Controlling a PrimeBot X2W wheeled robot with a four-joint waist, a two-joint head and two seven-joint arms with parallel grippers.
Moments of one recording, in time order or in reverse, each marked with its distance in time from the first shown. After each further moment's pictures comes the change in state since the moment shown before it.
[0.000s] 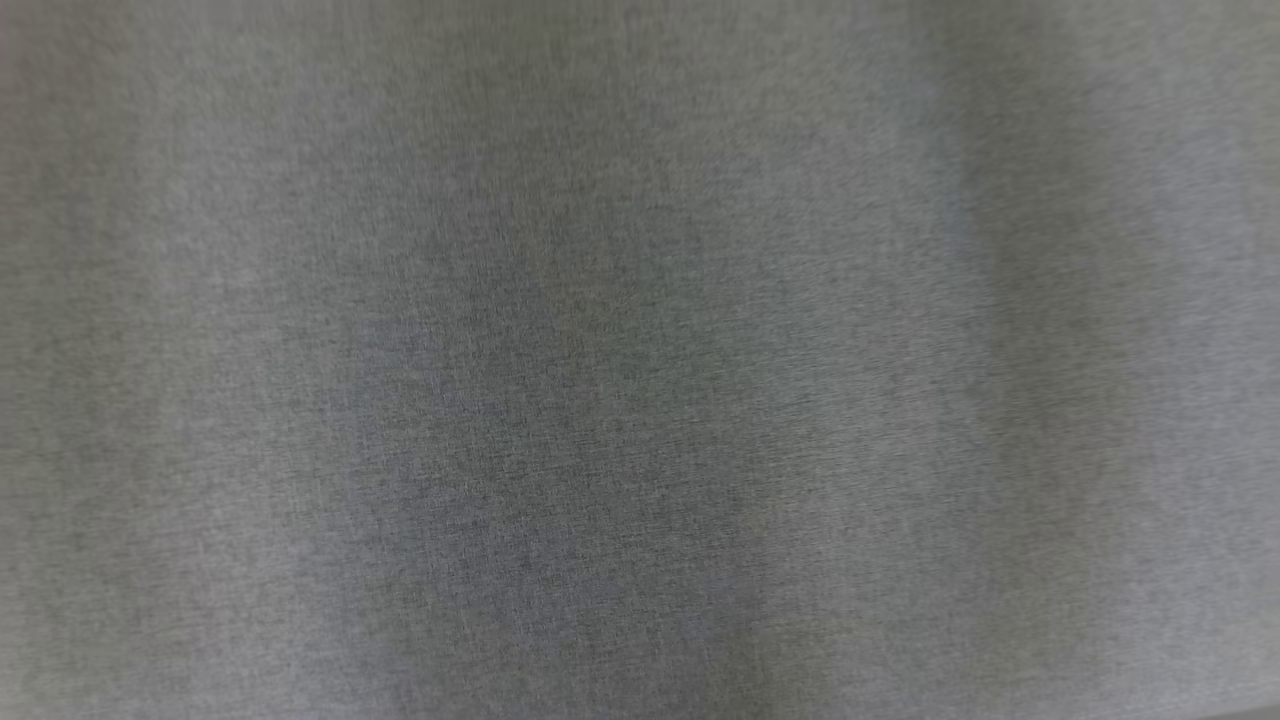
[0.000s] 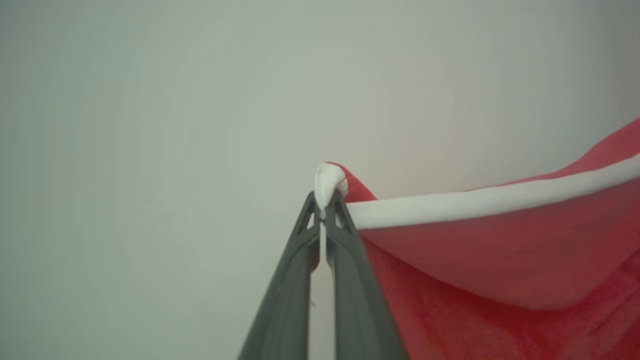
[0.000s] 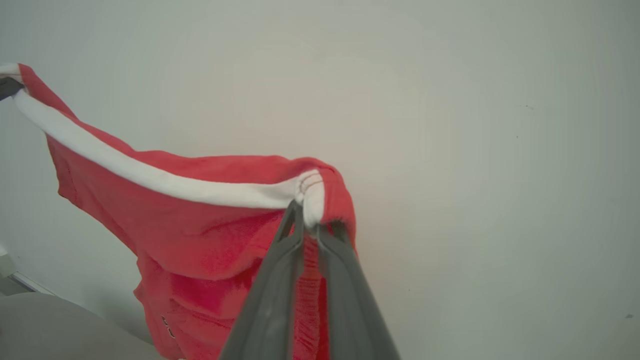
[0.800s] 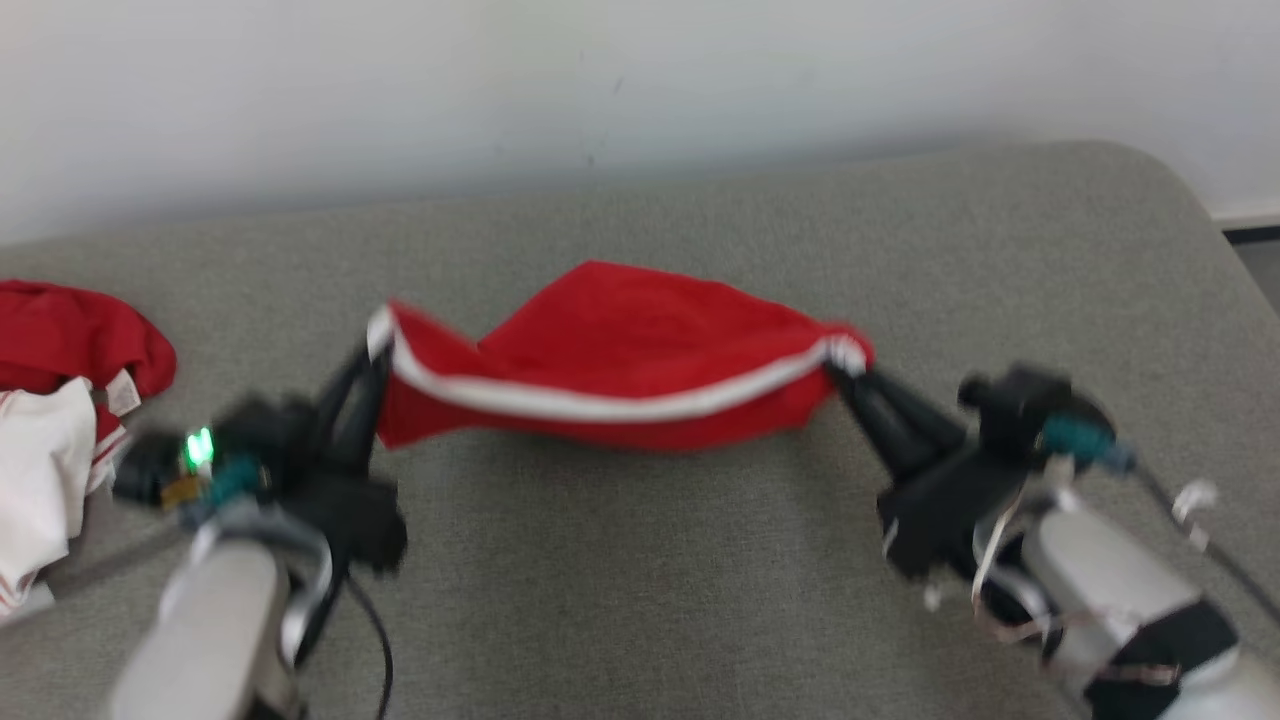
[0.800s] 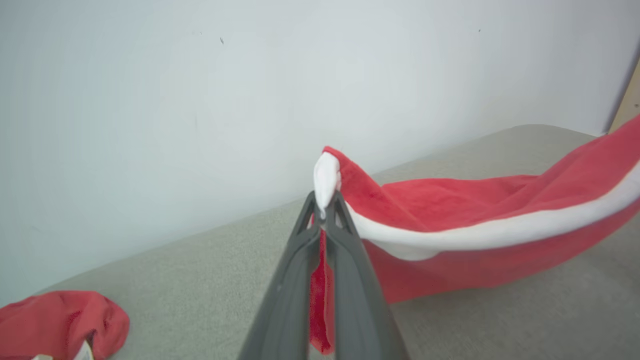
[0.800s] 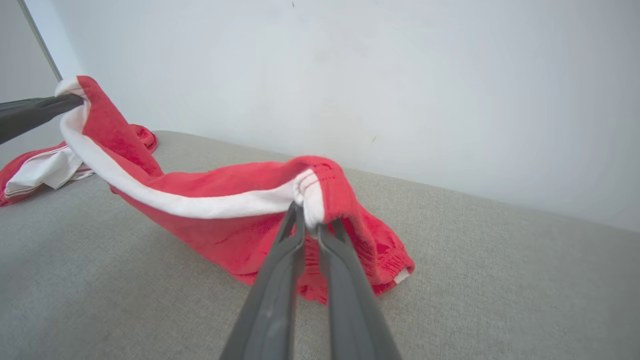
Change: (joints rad) left arm 1.329 -0.135 0.248 -0.311 0.175 0.001 -0.156; right arm 1.239 -0.033 -0.071 -0.325 -0.226 0.000 -0.226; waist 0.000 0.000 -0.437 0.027
